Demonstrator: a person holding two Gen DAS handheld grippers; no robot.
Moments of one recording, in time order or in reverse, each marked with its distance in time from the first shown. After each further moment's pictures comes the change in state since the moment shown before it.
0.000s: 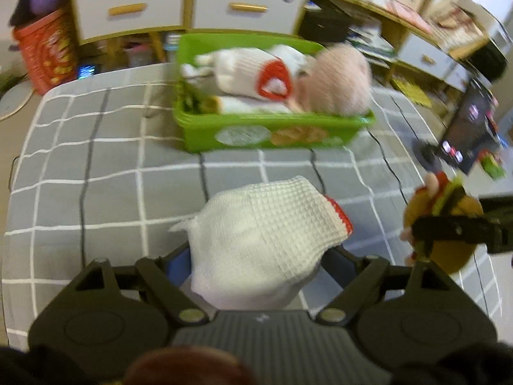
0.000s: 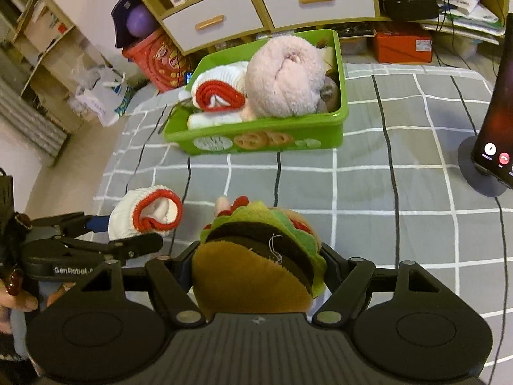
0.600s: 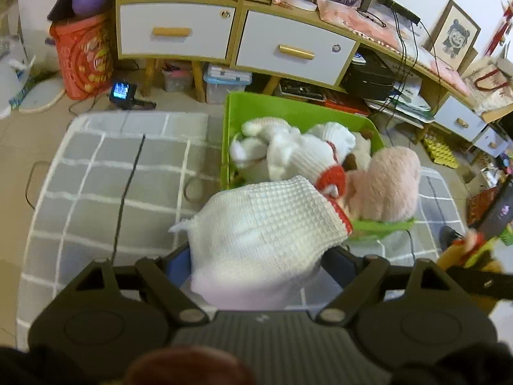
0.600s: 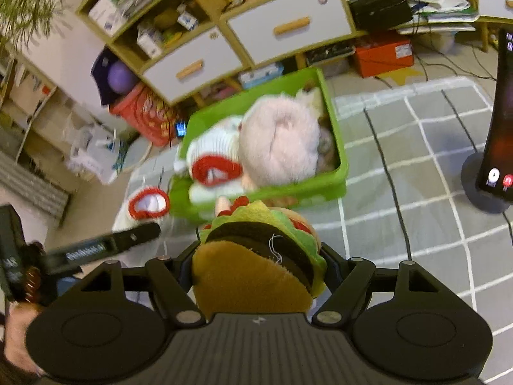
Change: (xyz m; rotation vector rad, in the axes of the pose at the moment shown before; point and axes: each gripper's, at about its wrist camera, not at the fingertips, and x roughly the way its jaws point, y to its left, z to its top) left arm 0.004 0.029 0.075 -0.119 -0.119 0.069; right arm -0.009 -0.003 0.049 0.175 -0.127 0.020
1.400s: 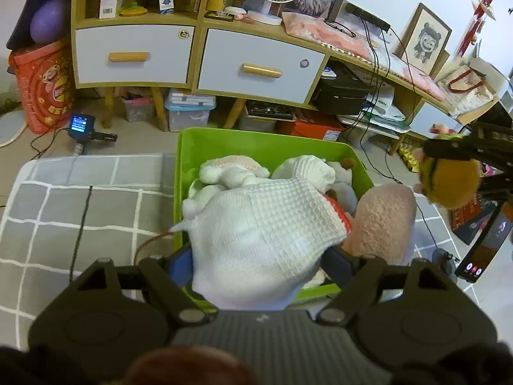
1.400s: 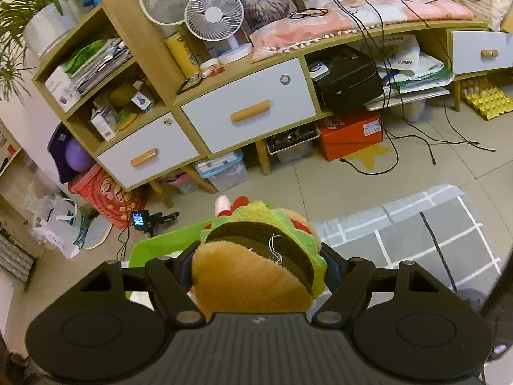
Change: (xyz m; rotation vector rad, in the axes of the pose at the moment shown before) left arm 0.050 -0.011 0.033 0.064 -0.071 -0.124; right arm 0.041 -0.032 0.125 0.024 -0.238 -0.136
